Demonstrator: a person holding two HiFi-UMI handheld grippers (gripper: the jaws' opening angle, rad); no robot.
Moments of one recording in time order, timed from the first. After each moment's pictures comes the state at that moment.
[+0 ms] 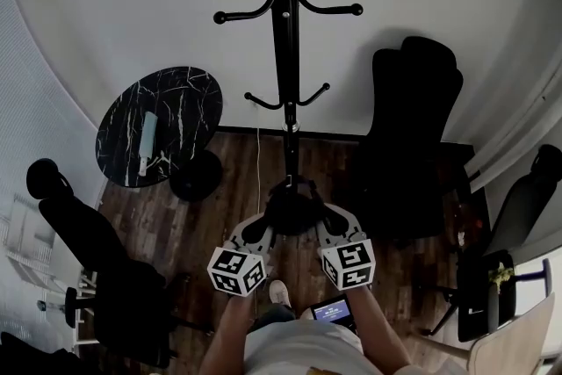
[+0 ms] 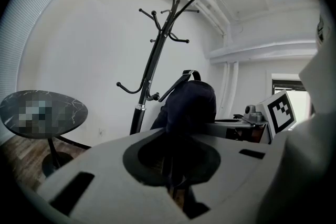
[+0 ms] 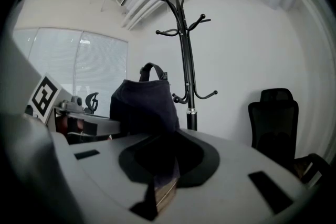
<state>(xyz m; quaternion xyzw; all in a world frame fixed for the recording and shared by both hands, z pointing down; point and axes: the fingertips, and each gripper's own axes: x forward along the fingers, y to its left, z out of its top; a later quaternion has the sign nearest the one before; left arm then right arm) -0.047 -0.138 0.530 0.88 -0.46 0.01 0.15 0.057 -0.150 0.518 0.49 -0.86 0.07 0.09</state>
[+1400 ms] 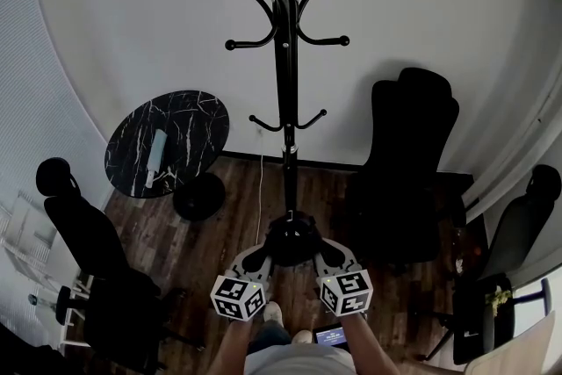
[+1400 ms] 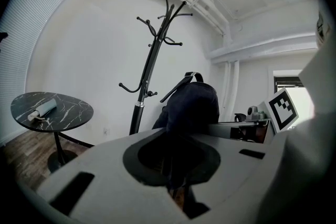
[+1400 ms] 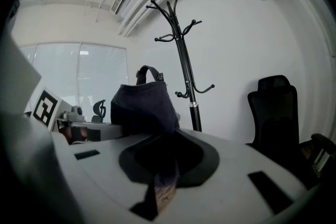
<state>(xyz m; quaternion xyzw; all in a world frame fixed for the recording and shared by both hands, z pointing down) -0.035 -0.083 0.537 0.86 -0.49 0.01 0.14 0.073 -0.094 0.529 0.47 -0.87 0.12 0.06</state>
